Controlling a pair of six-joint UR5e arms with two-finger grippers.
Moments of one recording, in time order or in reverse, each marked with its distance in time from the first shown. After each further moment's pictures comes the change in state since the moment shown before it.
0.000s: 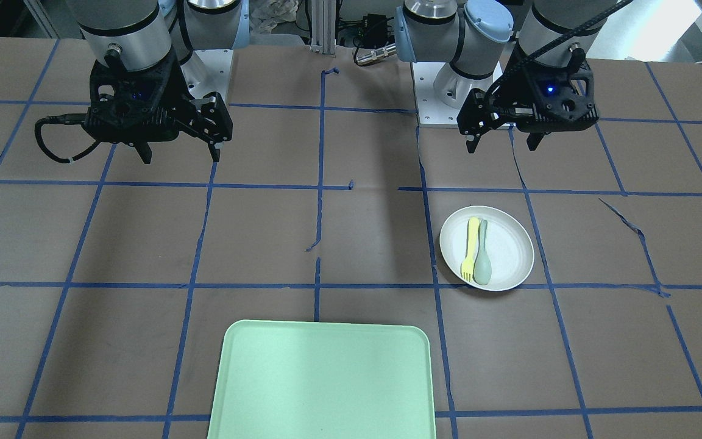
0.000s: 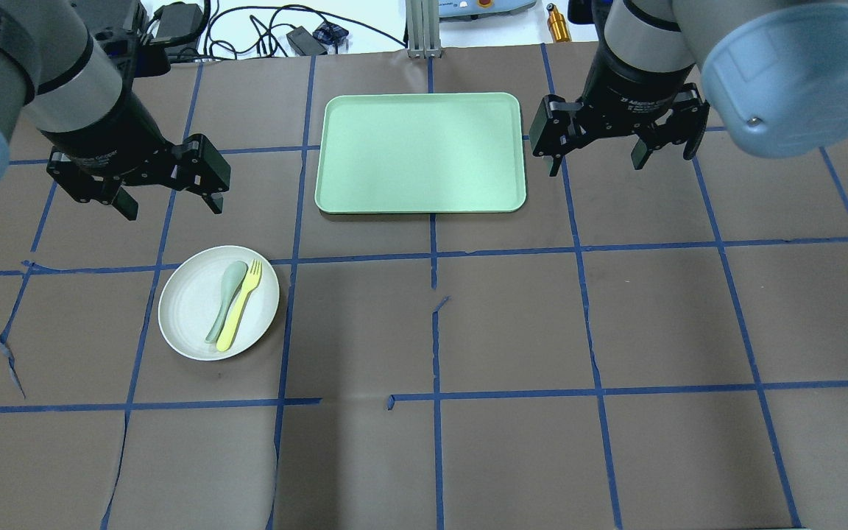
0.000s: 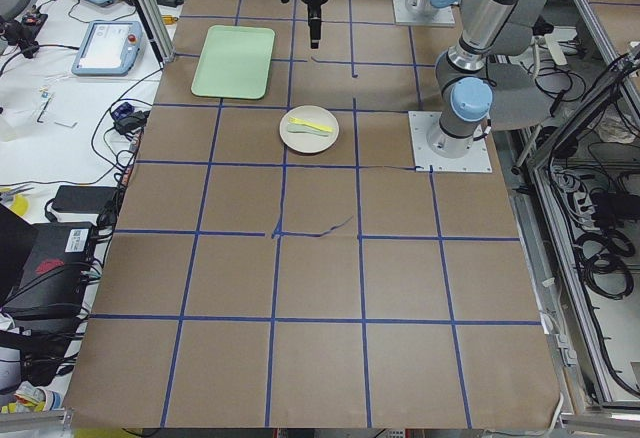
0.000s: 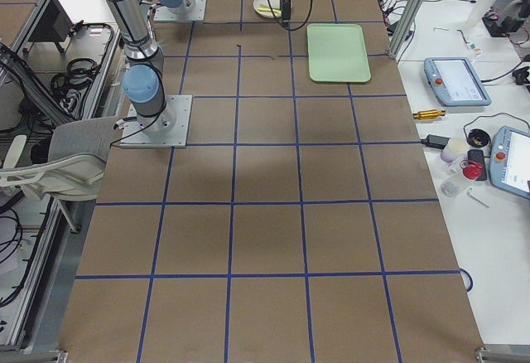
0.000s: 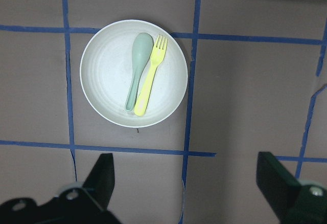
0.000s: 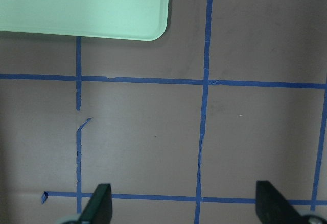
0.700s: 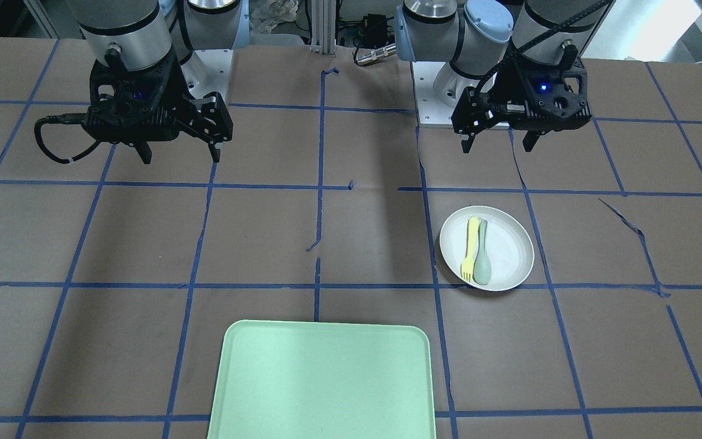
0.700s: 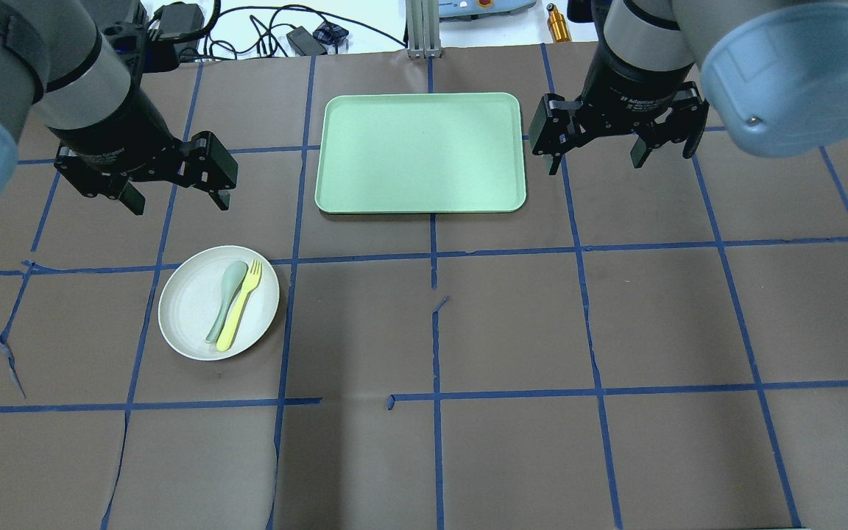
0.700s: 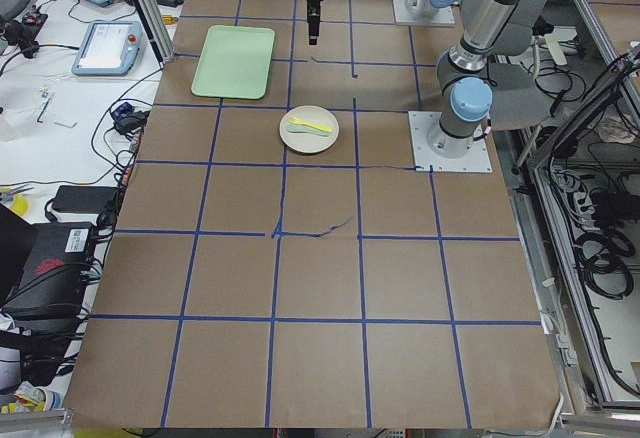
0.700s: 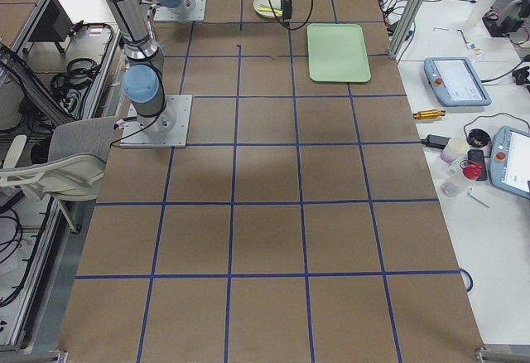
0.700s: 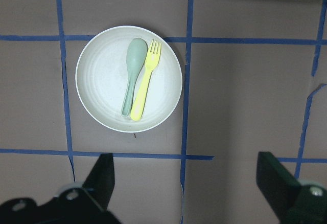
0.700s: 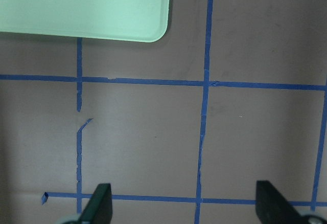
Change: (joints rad) left arm -0.010 0.002 0.005 0.010 -0.002 0.010; right arm 0.001 0.000 -0.001 -0.002 -0.001 -0.001
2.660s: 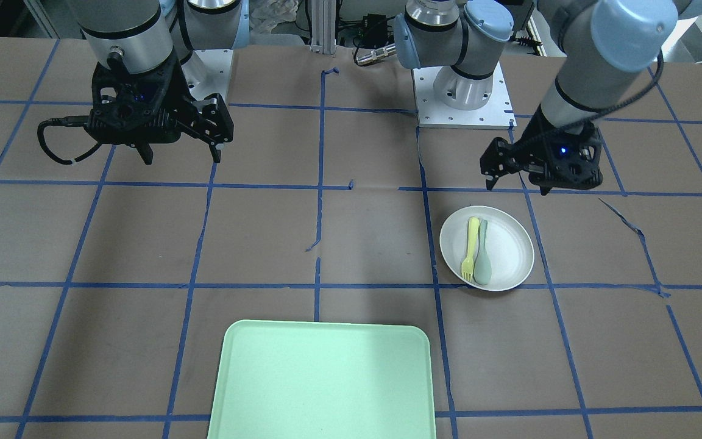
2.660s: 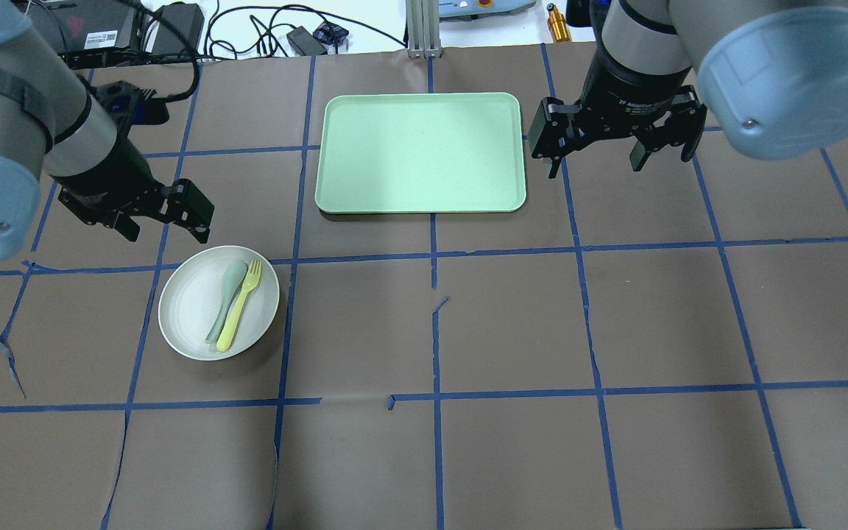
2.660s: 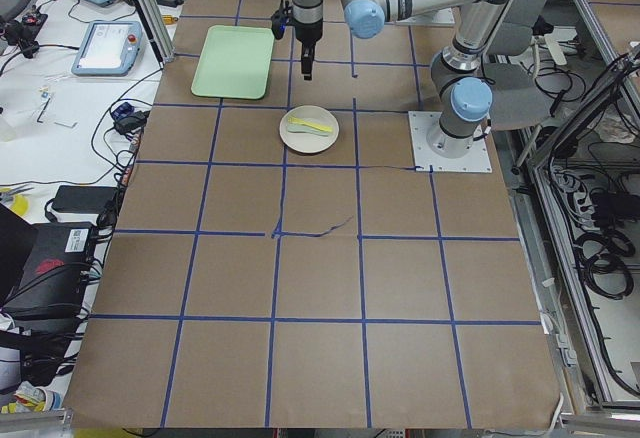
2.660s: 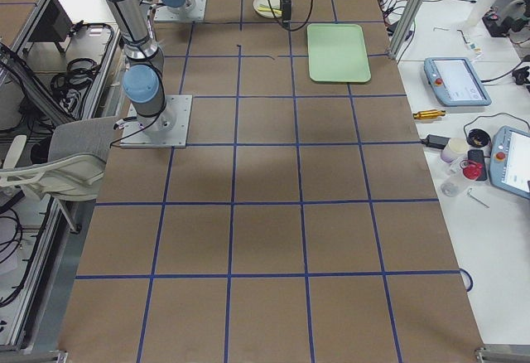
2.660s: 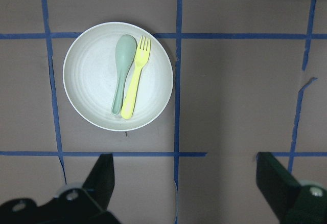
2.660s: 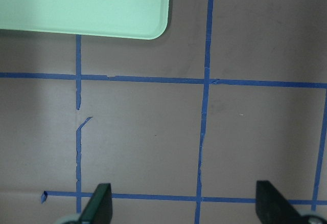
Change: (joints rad) left arm 0.209 -0.047 -0.253 0.270 -0.034 0.343; right arm 0.001 0.002 0.007 -0.001 0.000 0.001
